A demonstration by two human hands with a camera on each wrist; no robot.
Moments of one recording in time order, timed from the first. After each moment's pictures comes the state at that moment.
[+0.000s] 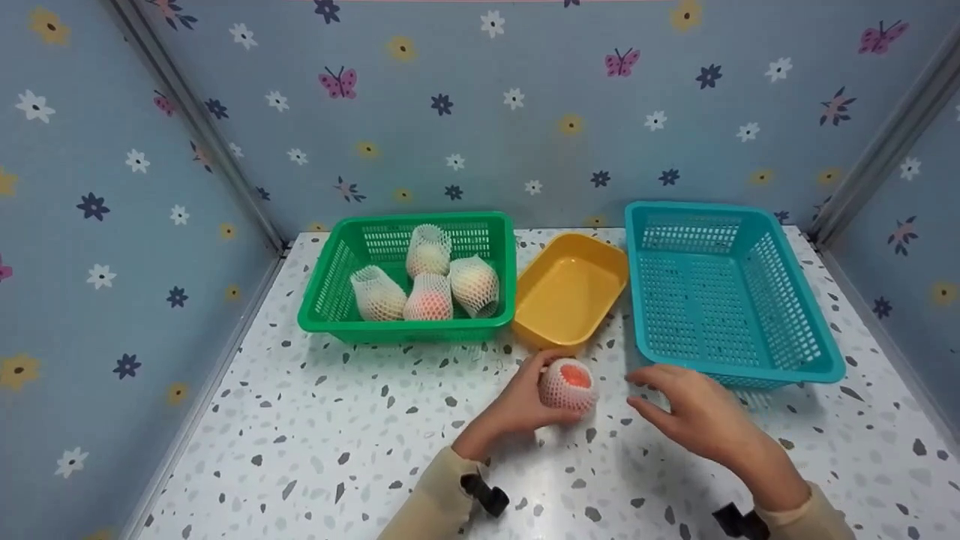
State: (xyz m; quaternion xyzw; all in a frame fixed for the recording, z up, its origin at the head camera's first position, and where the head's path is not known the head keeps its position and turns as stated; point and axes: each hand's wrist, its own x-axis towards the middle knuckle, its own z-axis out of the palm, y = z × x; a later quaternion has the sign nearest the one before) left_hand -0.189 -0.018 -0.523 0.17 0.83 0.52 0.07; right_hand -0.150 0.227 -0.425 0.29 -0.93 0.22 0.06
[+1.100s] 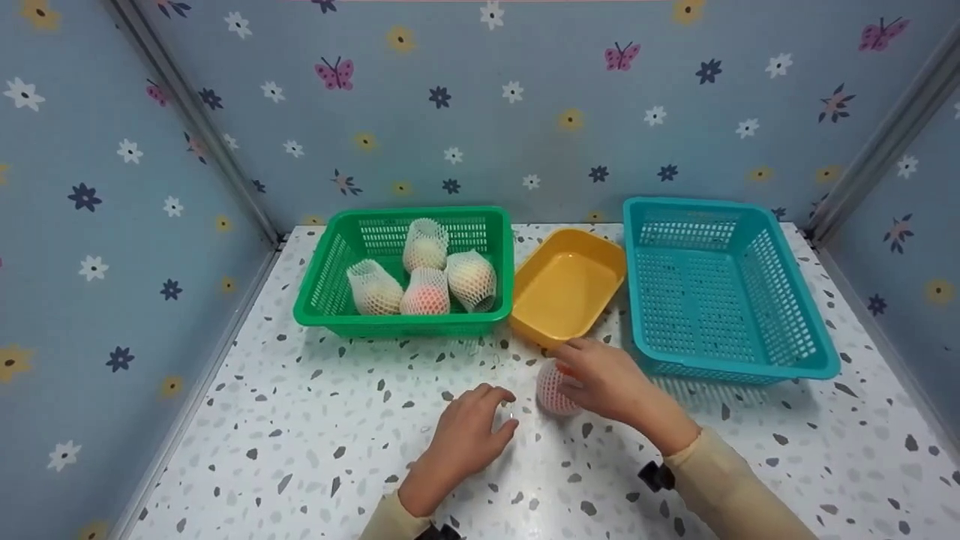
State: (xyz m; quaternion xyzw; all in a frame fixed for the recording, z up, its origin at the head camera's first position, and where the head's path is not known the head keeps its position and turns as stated) left_hand -0.126 -0.074 -0.500 0.17 0.95 0.25 -0.05; right_hand -0.192 0.147 -0.447 0.36 -0.92 0.15 0.06
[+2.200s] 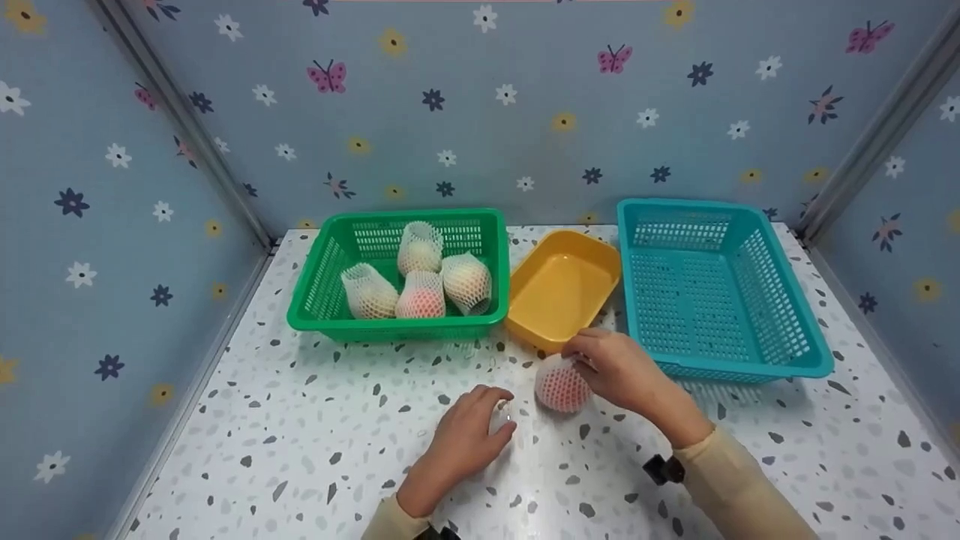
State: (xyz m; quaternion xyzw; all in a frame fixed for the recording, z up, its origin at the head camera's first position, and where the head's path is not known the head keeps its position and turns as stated) left_hand -0.132 -0.074 -0.509 0.16 0.94 0.29 -0.02; right_hand -0.199 0.163 -0.435 0.37 -0.90 0.21 0.12
